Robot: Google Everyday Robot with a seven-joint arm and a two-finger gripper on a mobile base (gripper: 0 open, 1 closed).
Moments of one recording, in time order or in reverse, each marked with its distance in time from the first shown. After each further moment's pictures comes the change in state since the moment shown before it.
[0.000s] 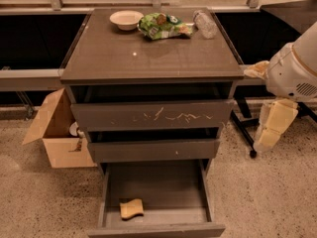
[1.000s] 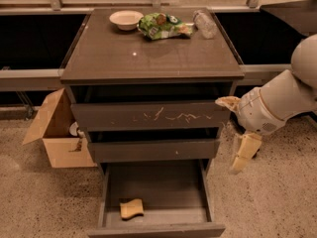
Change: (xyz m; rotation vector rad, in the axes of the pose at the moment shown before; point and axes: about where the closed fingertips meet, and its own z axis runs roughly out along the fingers) arm 0.003 0.013 0.104 -0.071 -0.175 -0.094
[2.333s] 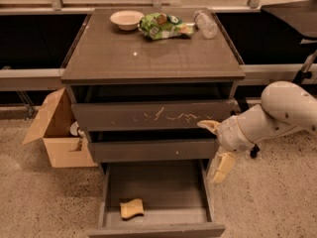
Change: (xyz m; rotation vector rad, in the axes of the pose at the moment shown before) arm 0.032 -0.004 0.113 -0.099 -0.176 -0.017
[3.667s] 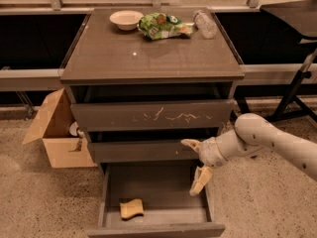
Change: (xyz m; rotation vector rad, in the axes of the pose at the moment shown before) arm 0.051 -0.017 0.124 -0.066 -0.171 0.025
